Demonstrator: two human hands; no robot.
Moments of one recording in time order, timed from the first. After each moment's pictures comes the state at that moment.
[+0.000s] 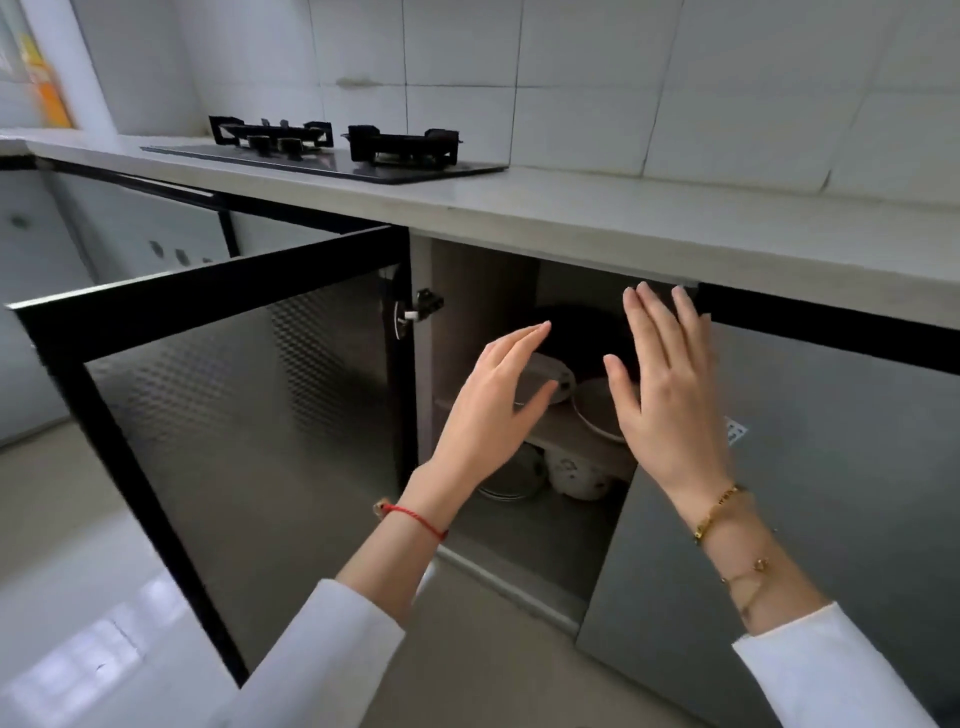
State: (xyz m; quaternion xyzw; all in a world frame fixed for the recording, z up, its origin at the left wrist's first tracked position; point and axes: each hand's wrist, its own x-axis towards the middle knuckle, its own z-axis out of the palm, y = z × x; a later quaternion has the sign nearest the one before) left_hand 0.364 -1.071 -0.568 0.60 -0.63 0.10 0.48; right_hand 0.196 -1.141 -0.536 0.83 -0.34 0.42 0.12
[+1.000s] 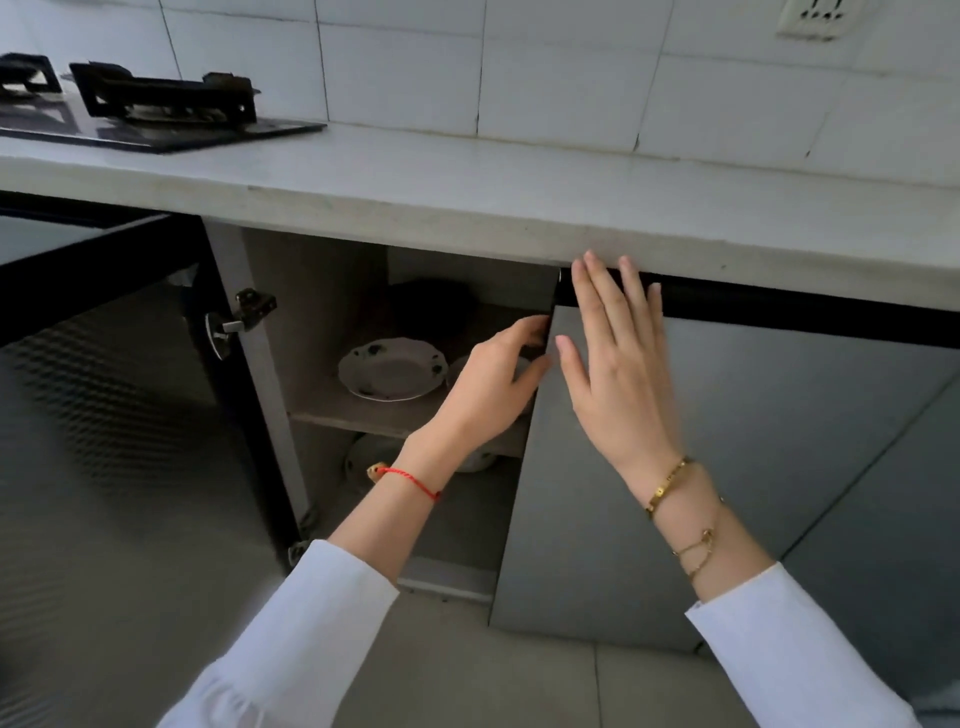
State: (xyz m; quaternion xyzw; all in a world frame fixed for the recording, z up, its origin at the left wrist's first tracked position) left_hand 0.299 -1.167 -0.551 0.47 -0.73 -0.11 0.48; right_hand 0.152 -1.168 -0.528 0.79 -0.45 0.35 0.23
